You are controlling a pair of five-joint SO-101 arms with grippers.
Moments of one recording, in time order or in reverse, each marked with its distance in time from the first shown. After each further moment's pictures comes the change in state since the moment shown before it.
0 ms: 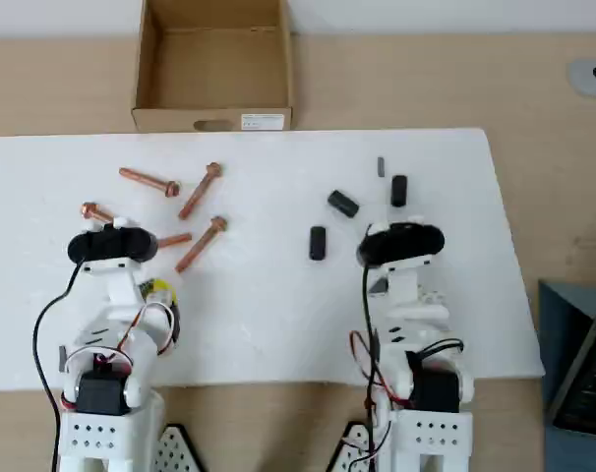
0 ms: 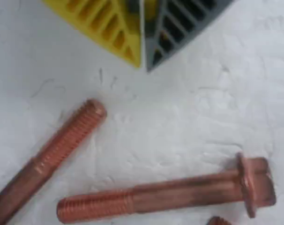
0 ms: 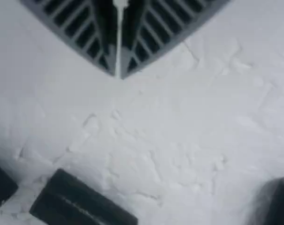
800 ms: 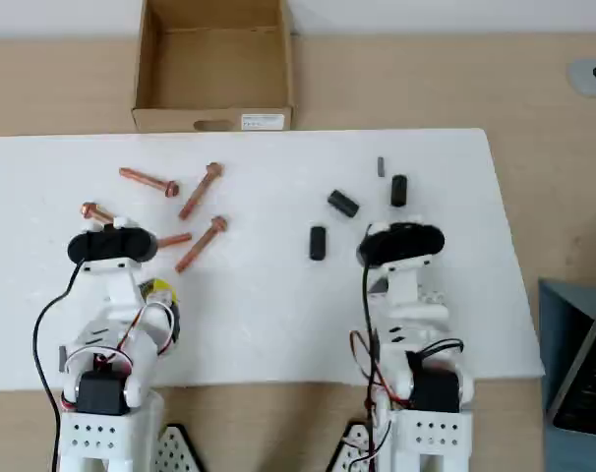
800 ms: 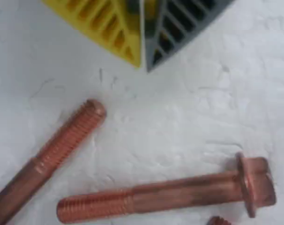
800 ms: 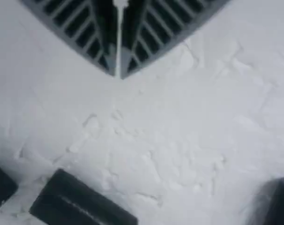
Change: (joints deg) left arm 0.0 0.0 0.0 0.0 0.0; right arm 0.0 0.0 0.0 0.0 0.0
